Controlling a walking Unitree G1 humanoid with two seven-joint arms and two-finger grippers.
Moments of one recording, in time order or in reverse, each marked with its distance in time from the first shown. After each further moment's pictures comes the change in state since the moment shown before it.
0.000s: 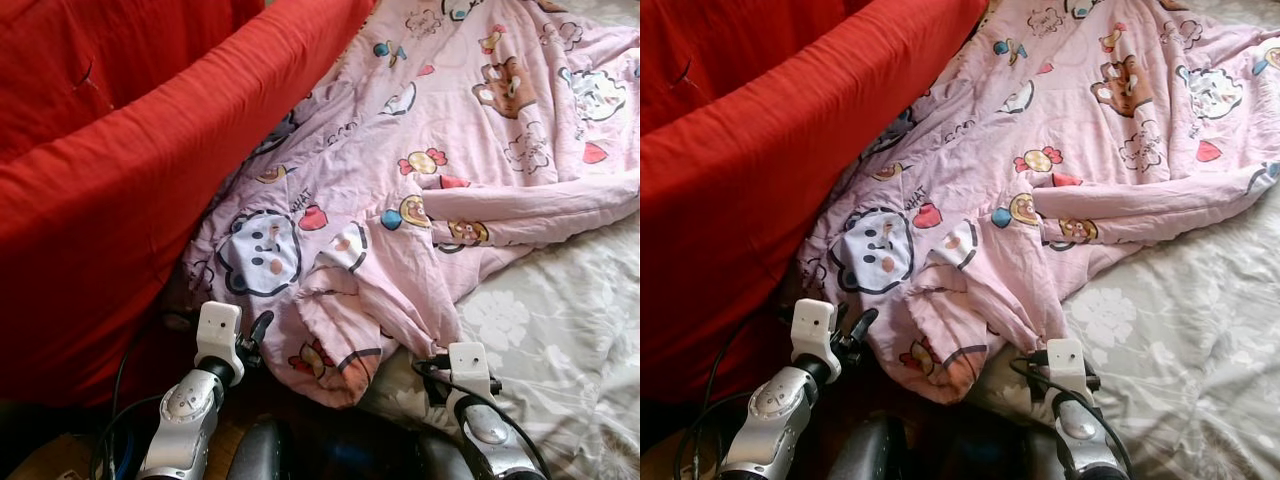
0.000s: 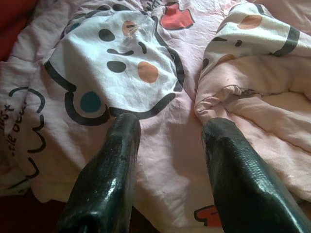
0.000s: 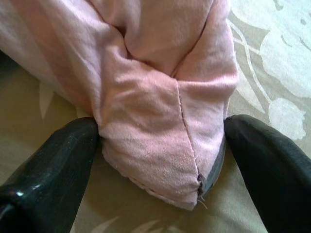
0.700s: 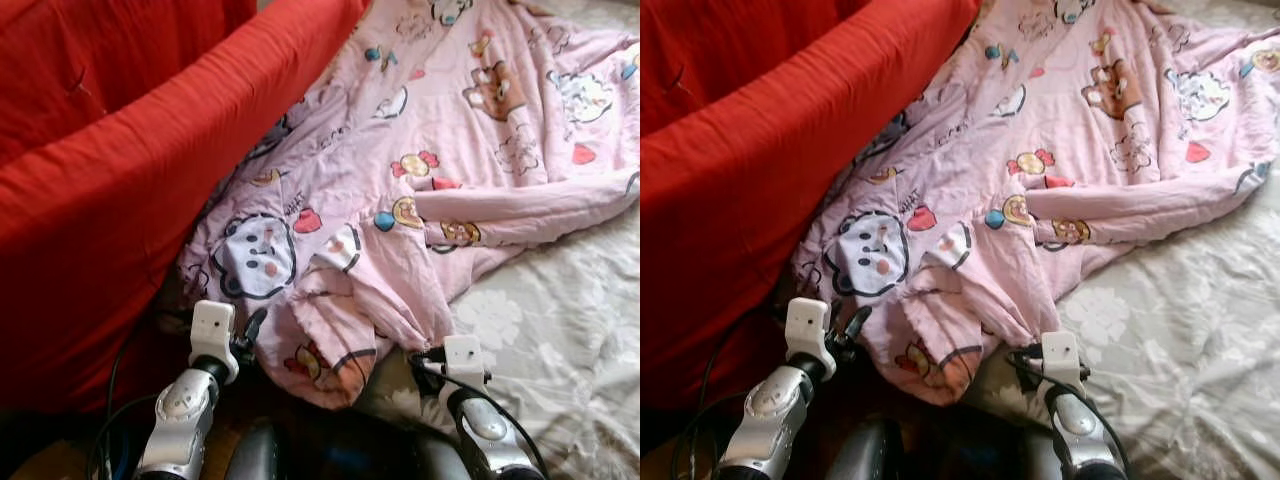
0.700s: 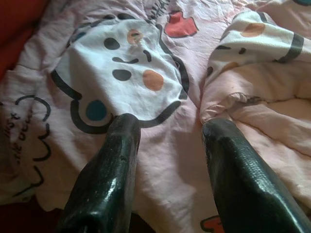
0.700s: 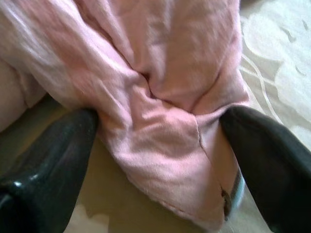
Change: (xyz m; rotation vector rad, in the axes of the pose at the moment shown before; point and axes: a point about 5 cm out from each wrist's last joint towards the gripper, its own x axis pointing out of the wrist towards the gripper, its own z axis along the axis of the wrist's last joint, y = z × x) left arm 0.002 0.007 0.000 0.010 -0.025 0.019; right arm 0.001 0.009 0.013 0.032 -0.089 0.102
